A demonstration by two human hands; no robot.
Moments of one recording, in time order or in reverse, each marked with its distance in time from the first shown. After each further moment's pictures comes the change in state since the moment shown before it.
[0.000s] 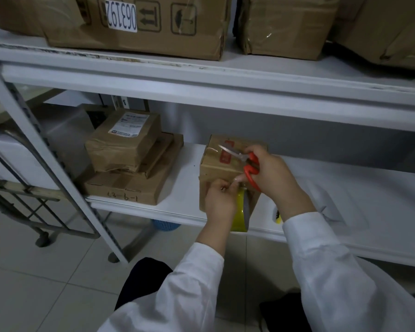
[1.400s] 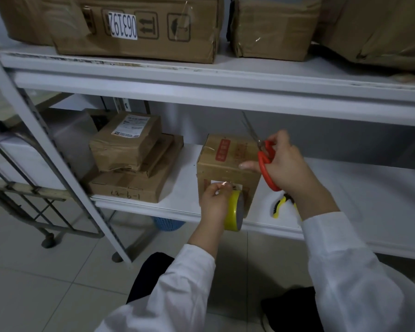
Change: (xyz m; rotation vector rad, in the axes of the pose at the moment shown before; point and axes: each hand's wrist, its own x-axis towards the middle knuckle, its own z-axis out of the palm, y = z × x) left_hand -0.011 -0.016 -0.004 -0.285 -0.015 -0.132; right_hand -0.037 -0.011 -0.042 0.204 0.112 0.000
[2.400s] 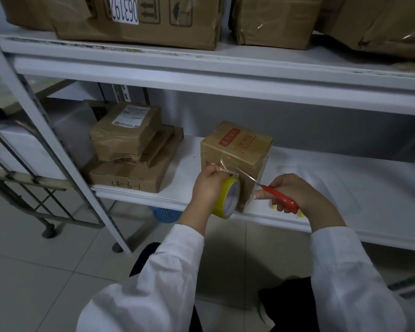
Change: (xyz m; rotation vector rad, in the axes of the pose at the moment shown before) left_hand 0.004 0.019 -0.020 0.231 -0.119 0.131; right_hand -0.029 0.040 0.008 0.045 -0.394 0.455
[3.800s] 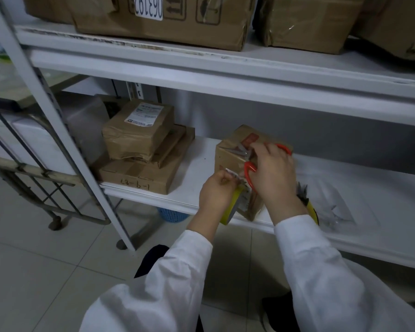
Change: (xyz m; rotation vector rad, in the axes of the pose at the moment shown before) left_hand 0.010 -0.009 -0.007 0.237 0.066 0.103; right_hand 0.050 -0.050 0.049 -0.546 0.687 -0.492
